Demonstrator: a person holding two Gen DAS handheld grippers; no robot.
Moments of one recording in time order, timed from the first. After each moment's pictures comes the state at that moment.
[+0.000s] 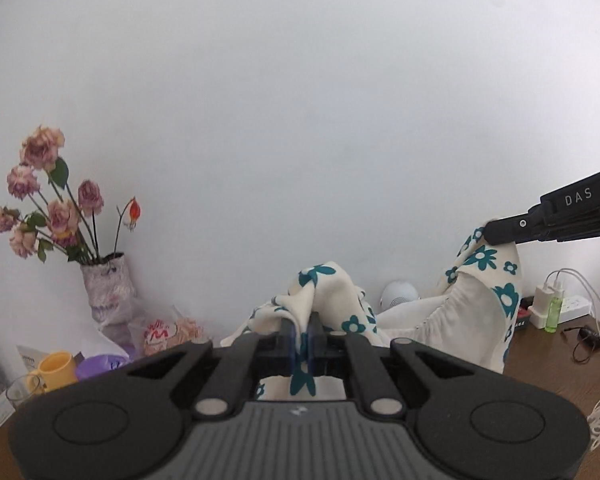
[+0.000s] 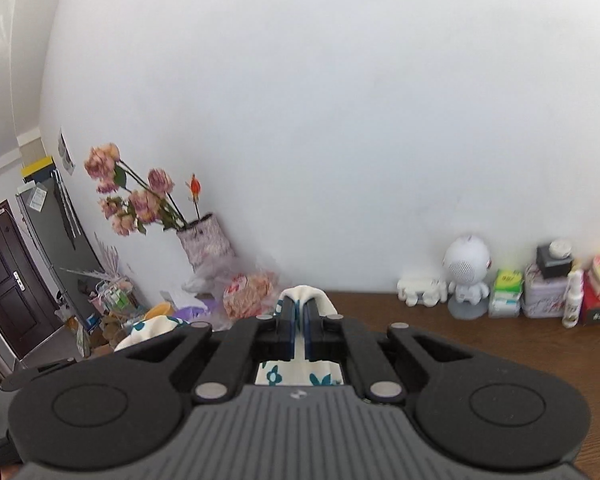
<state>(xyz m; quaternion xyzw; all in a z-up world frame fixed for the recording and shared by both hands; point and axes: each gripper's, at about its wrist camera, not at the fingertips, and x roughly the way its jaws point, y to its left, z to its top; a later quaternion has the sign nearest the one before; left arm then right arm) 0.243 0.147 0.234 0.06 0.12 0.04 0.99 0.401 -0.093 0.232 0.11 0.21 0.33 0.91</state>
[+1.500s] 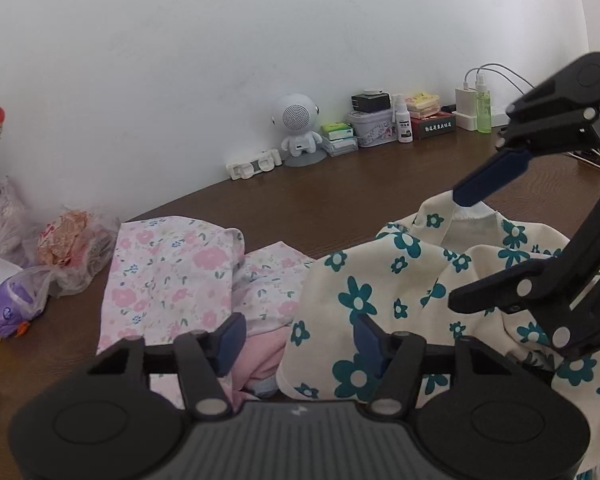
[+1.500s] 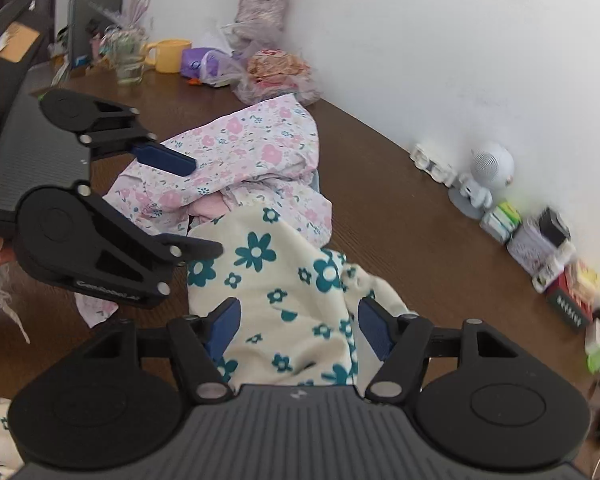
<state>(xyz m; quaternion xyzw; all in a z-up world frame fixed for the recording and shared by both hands) 0.306 0.129 0.054 0.14 0.33 -0.09 0.93 0.329 -0.003 0.069 -0.29 0.30 0.36 0.83</state>
